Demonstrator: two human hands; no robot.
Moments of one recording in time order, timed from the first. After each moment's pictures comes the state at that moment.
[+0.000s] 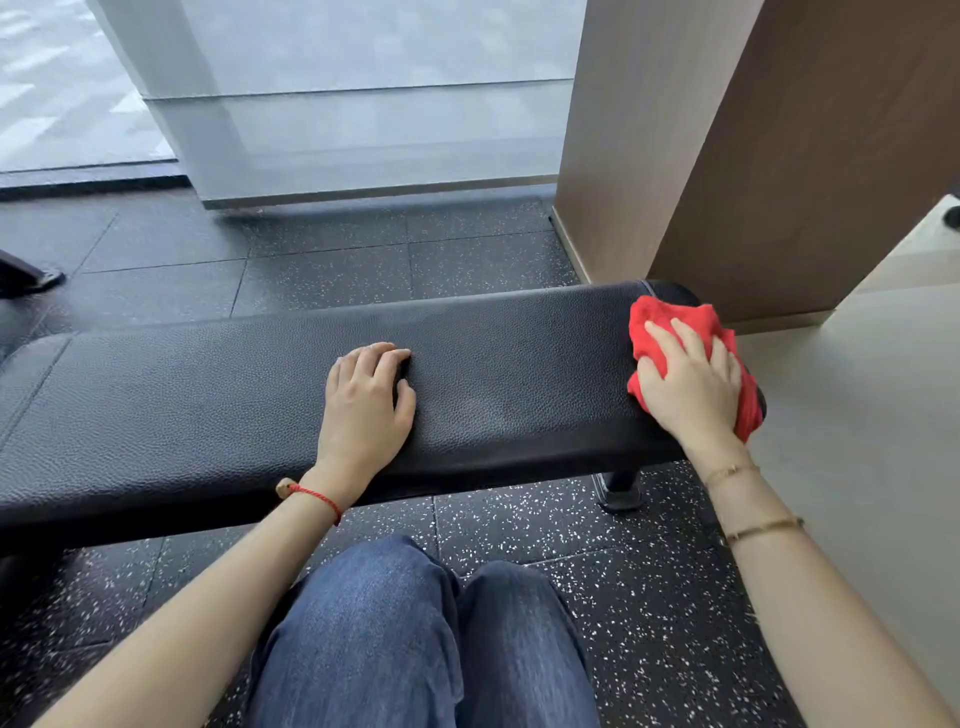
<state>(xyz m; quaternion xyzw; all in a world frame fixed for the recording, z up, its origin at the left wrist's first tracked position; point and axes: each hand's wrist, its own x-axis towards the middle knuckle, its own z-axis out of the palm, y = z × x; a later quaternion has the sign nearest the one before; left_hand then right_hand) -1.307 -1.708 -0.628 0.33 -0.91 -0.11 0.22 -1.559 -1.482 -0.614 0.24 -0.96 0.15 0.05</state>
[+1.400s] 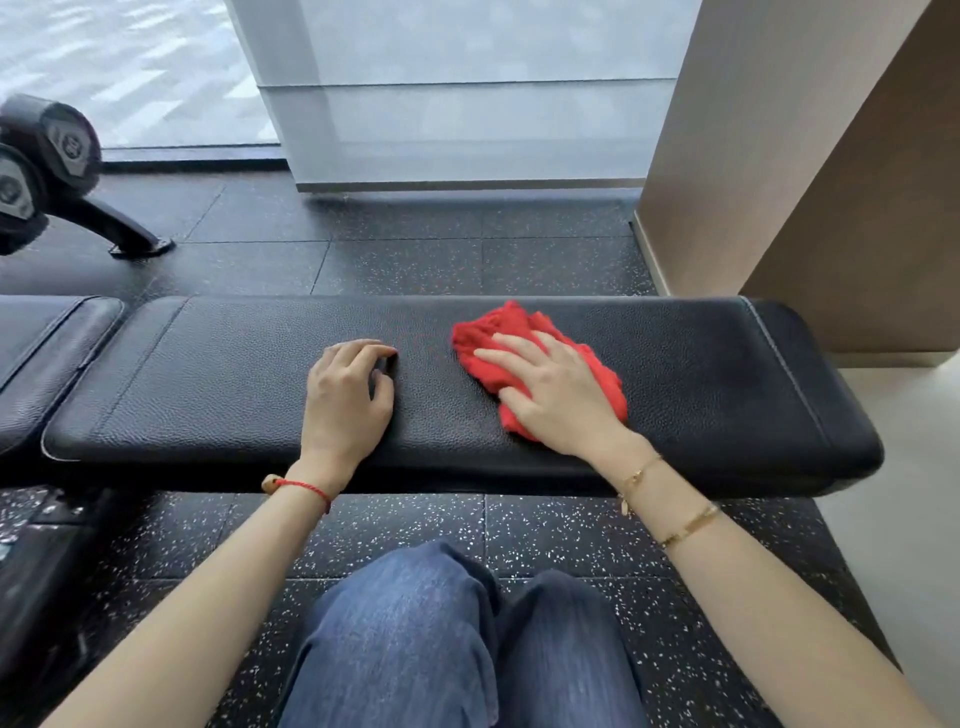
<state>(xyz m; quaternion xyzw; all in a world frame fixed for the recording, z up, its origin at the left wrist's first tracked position) -1.236 -1.758 -0.627 0.40 -0.86 -0.11 0.29 -1.445 -1.623 -0.612 0.61 -0.77 0.14 -0.05</state>
